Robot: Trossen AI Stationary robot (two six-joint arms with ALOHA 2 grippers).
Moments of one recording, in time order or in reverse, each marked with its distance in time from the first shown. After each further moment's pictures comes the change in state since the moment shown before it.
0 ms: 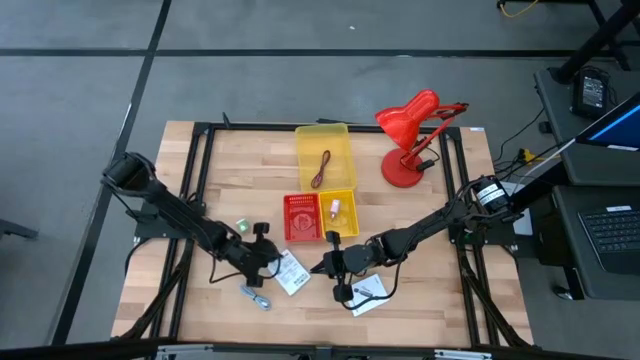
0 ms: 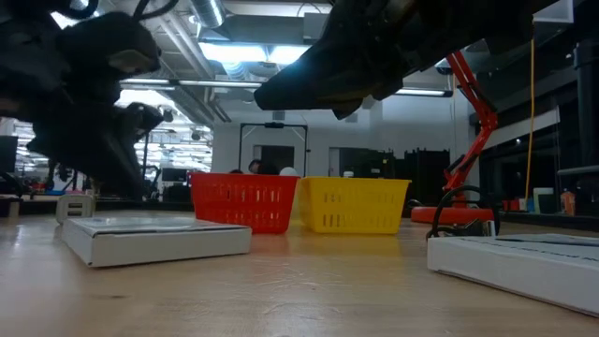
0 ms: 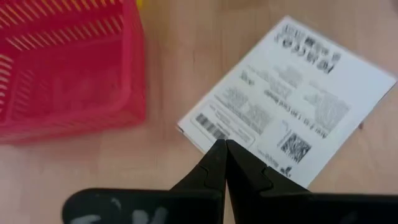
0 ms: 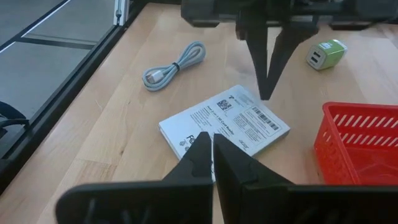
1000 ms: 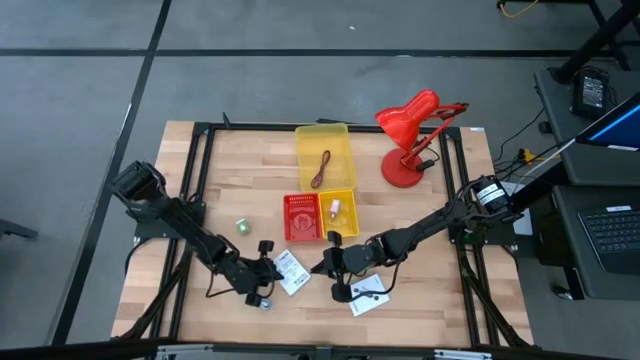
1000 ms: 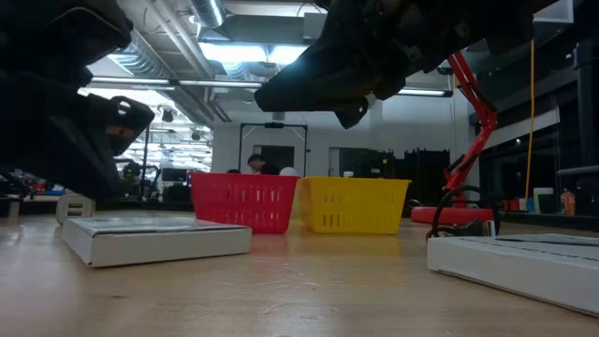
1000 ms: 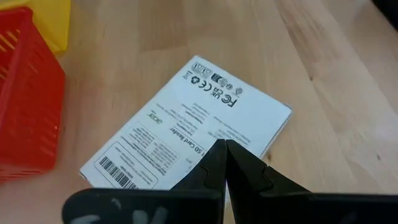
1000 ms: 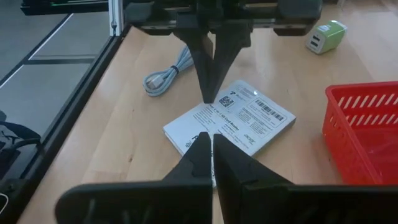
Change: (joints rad) left arm -0.123 0.136 0.004 0.275 -0.016 0.007; right arm 0.000 0.000 0.000 -0.005 0.000 0.129
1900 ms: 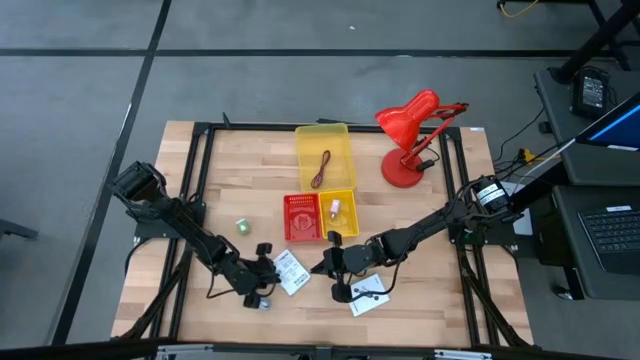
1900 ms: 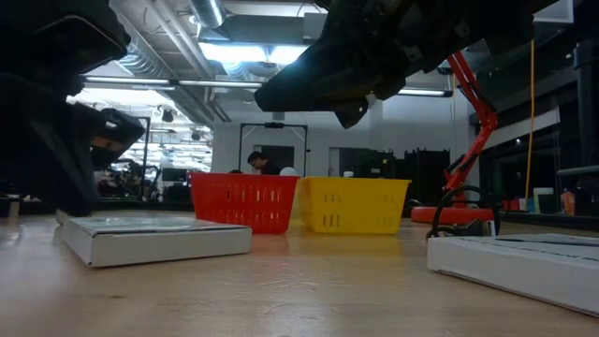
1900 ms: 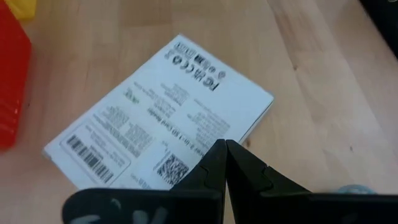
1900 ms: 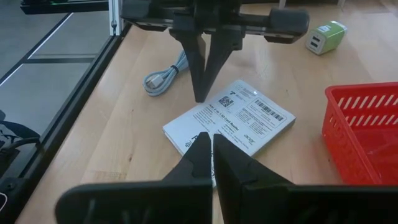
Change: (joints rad) left arm -0.001 0.004 0.000 -0.023 0.071 -0.101; right arm 0.000 0.000 0.000 0.000 0.000 -0.006
